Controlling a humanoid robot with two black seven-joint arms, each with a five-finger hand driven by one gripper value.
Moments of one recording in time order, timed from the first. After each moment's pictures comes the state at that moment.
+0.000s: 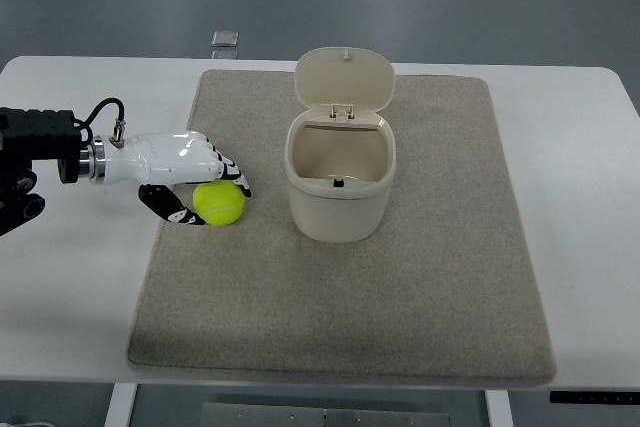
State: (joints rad) left arm -0.87 0.80 -0.37 -1.30 1.91 -0.03 -0.53; right arm 0.03 0.00 -0.05 0.22 0.04 -0.13 0.04
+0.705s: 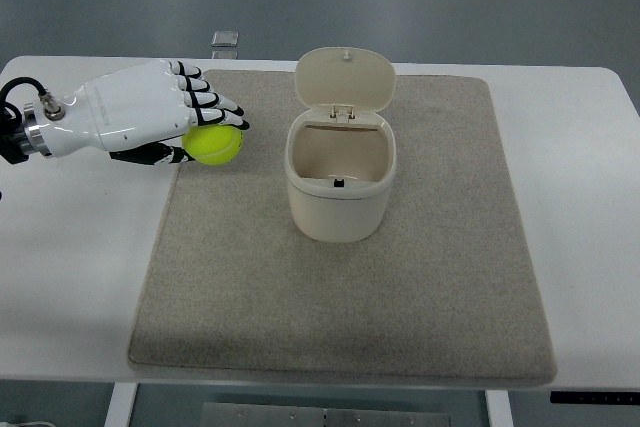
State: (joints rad) left arm -0.88 0.96 -0.37 -1.48 1.97 0.48 -0.55; right arm 0.03 0.00 -0.05 0.22 0.04 -0.13 0.04
